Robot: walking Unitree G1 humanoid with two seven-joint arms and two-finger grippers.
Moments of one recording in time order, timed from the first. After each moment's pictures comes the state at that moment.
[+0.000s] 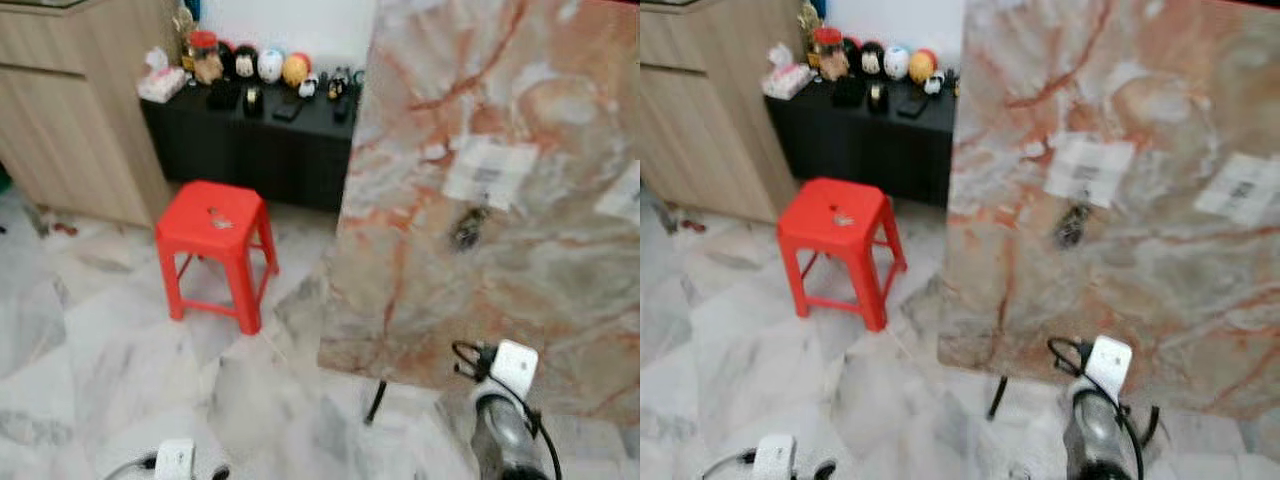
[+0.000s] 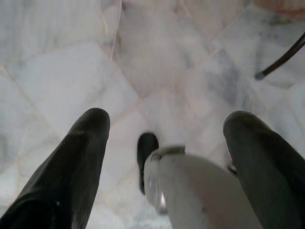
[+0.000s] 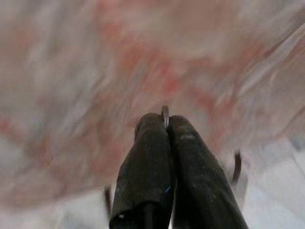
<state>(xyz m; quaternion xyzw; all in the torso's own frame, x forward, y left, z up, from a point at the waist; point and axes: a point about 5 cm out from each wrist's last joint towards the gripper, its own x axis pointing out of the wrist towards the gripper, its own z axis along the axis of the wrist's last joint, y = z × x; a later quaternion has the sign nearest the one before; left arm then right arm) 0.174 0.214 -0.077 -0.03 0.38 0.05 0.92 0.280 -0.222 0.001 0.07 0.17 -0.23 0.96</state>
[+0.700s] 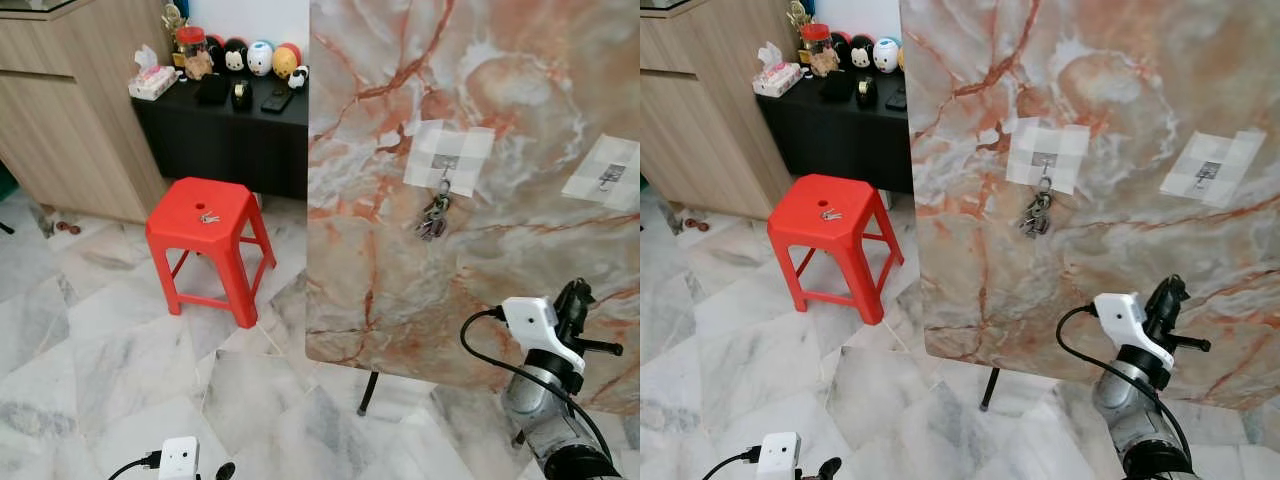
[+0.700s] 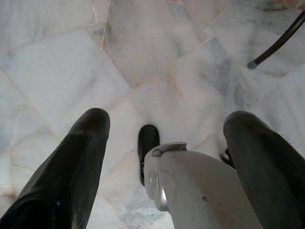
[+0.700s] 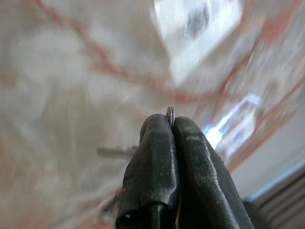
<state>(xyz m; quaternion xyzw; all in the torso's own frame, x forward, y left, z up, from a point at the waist) 0.171 0.214 -0.078 -0.03 0.38 0.05 0.92 0.294 -0.248 0.073 -0.45 -0.06 -0.34 0.82</state>
